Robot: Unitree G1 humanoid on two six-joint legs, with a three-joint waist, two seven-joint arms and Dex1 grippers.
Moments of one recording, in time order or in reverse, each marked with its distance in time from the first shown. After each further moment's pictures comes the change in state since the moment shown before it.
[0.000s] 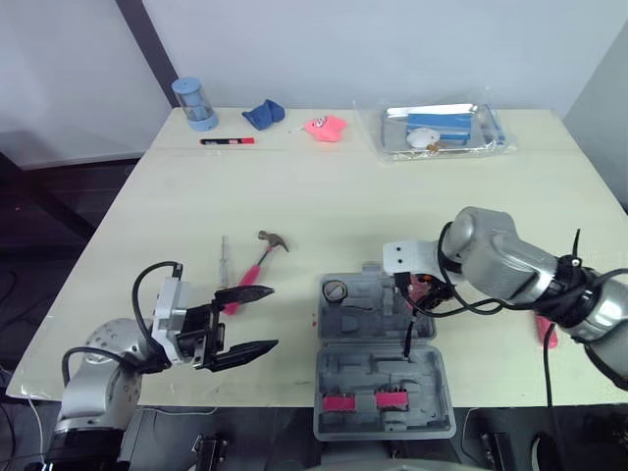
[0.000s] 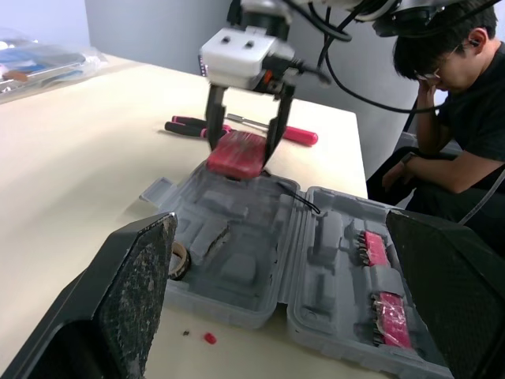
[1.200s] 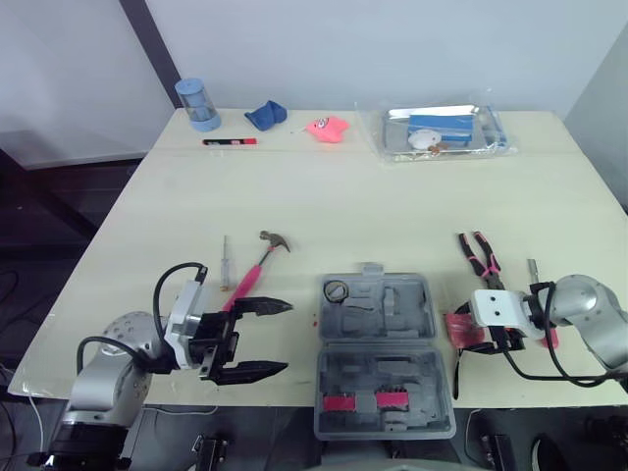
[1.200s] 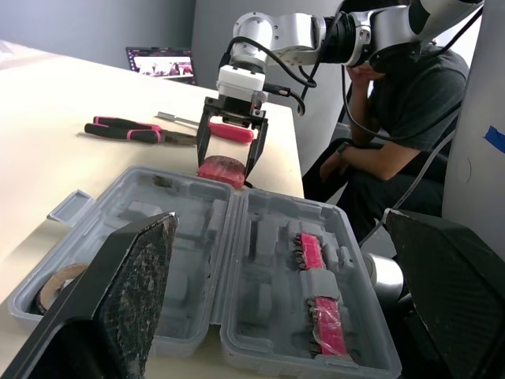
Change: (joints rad) left arm -0.014 0.038 -0.093 -0.070 -0.019 0.052 -0.062; right arm 0.758 -0.210 -0.662 0.153 0.131 -0.987 -0.029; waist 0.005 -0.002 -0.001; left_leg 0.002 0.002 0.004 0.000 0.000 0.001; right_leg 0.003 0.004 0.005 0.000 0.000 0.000
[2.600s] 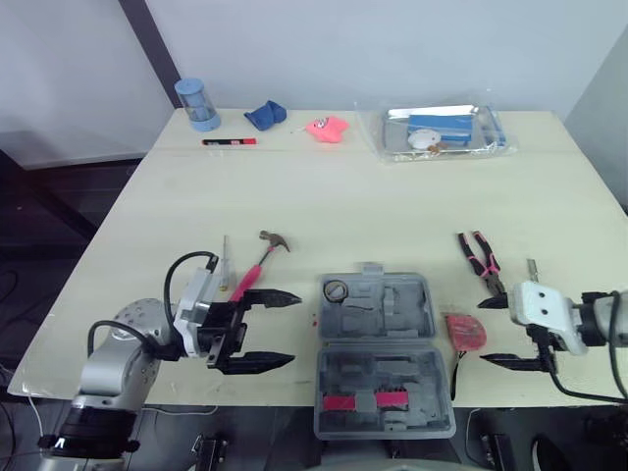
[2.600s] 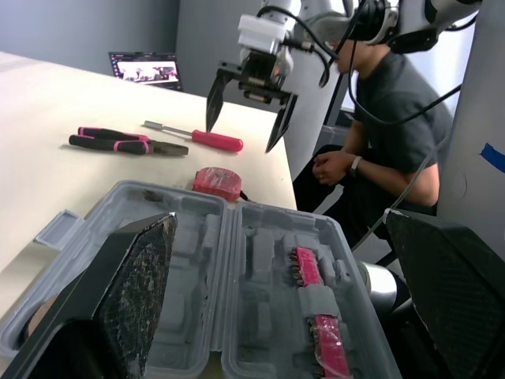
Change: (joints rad) left arm -0.066 0.003 -0.027 0.004 -0.001 0.053 -0.004; right arm 0.216 -0.181 -0.157 -0.242 0.281 0.137 -0.151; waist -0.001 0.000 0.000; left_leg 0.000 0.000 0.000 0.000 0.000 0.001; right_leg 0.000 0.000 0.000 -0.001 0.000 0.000
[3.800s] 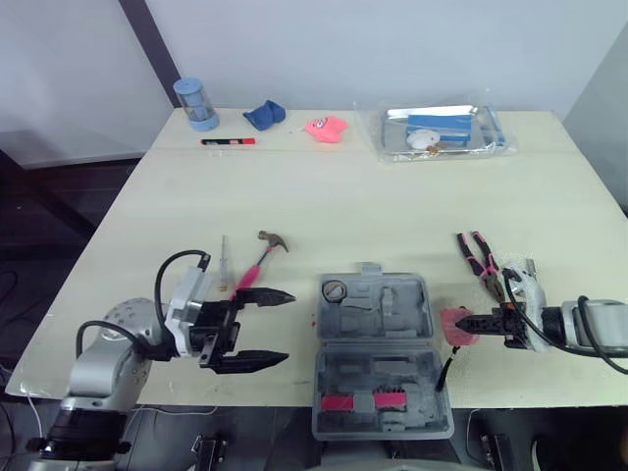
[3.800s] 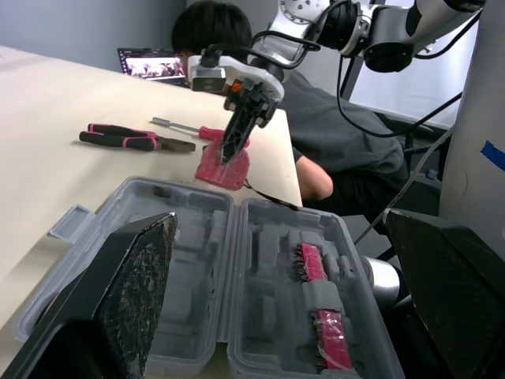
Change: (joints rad) left arm 0.003 0.019 0.025 -0.015 -0.008 0.018 0.001; right arm -0.209 0.167 -0.113 0.229 1.214 1.113 -0.960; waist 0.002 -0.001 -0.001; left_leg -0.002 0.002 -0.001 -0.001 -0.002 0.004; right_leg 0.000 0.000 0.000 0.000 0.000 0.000
